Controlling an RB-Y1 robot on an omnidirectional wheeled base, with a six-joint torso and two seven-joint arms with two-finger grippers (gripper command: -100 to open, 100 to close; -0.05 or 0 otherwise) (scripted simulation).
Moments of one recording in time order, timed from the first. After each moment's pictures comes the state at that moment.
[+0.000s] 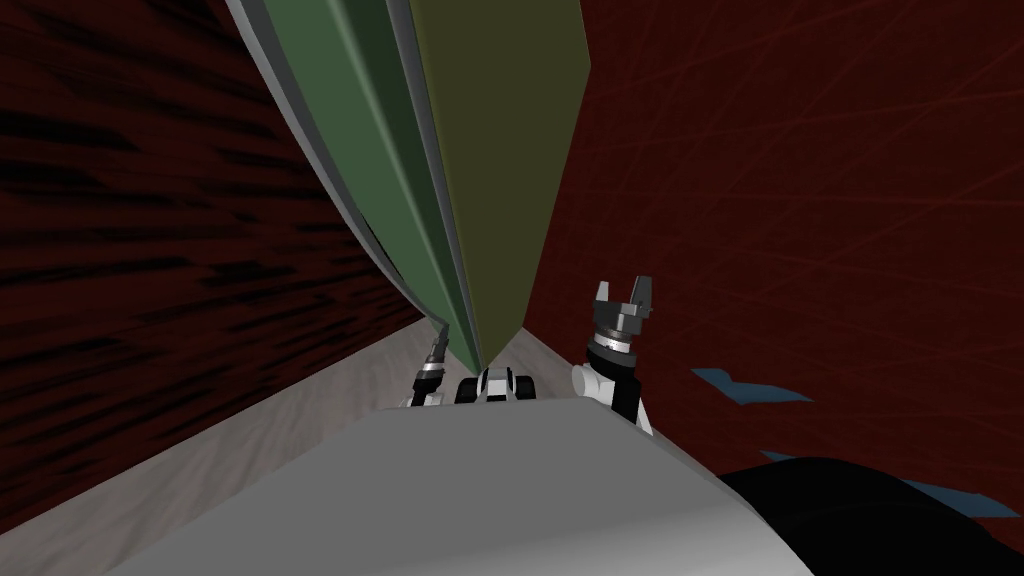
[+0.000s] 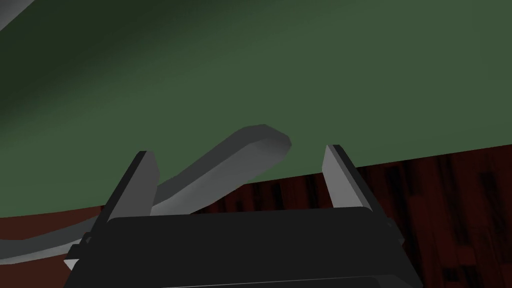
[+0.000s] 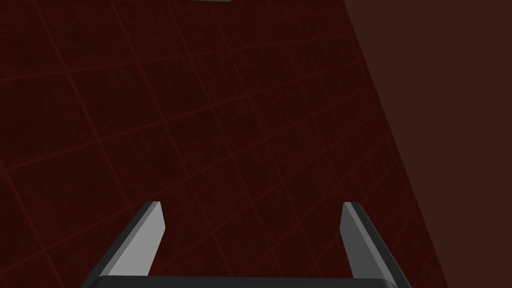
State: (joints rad) left arm 0.25 -0.03 0.13 -1.16 -0.23 -0.96 -0.27; right arm 0.53 0.03 -0.06 -2.37 -0.04 -0.58 0.00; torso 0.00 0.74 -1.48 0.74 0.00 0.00
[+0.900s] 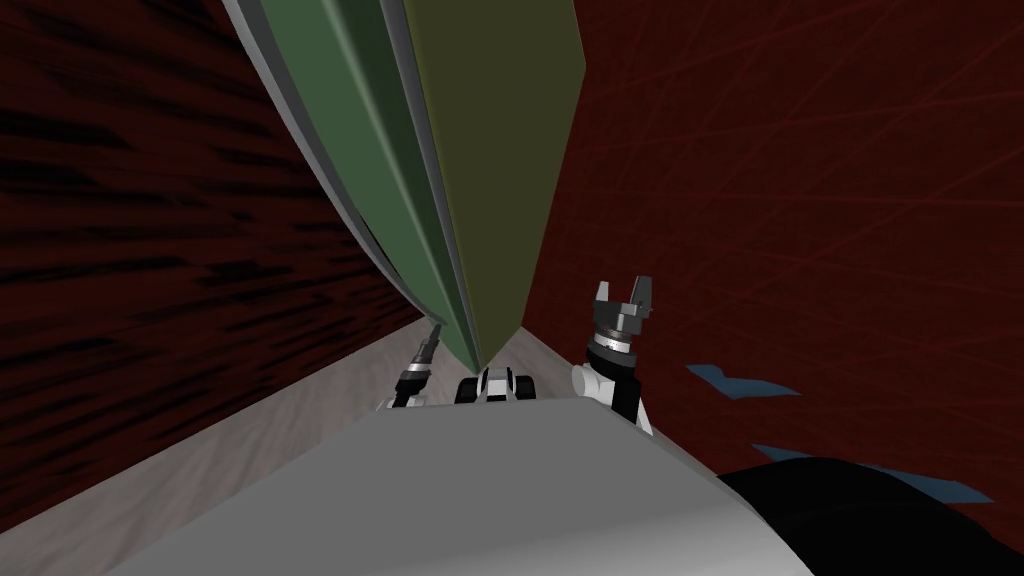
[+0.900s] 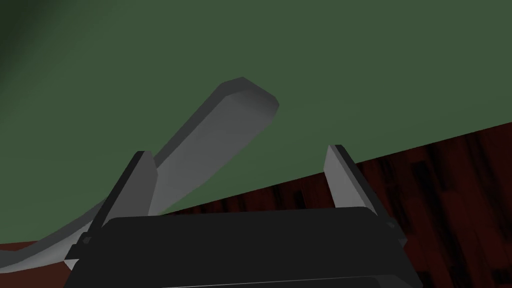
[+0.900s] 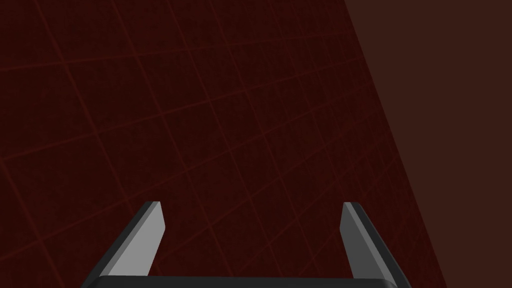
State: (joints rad) left arm 0.26 0.10 0.14 -1.19 -0.24 -0.94 -0.25; right arm 0.53 0.03 -0.06 -2.37 -0.04 -0.58 0.00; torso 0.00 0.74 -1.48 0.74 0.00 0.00
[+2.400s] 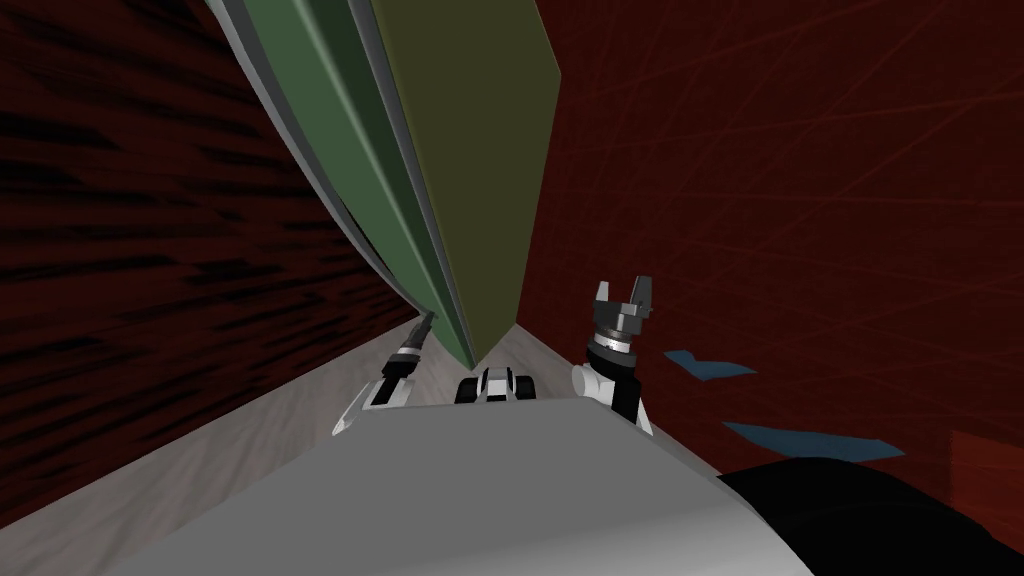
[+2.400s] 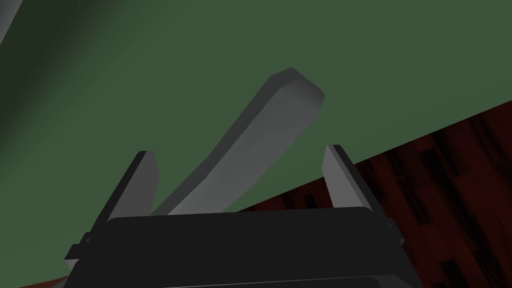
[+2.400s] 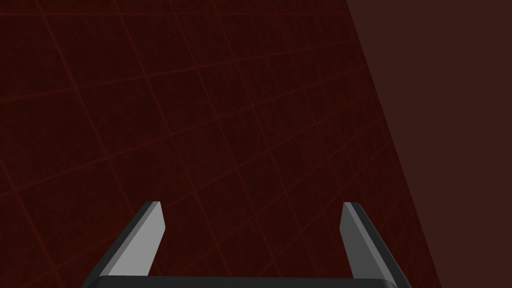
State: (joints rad) left arm 0.25 0.18 0.18 -1.41 -0.32 -0.62 -0.16; right arm 0.53 0.03 -0.06 -2.37 -0.04 -0.58 0.00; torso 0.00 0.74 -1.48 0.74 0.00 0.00
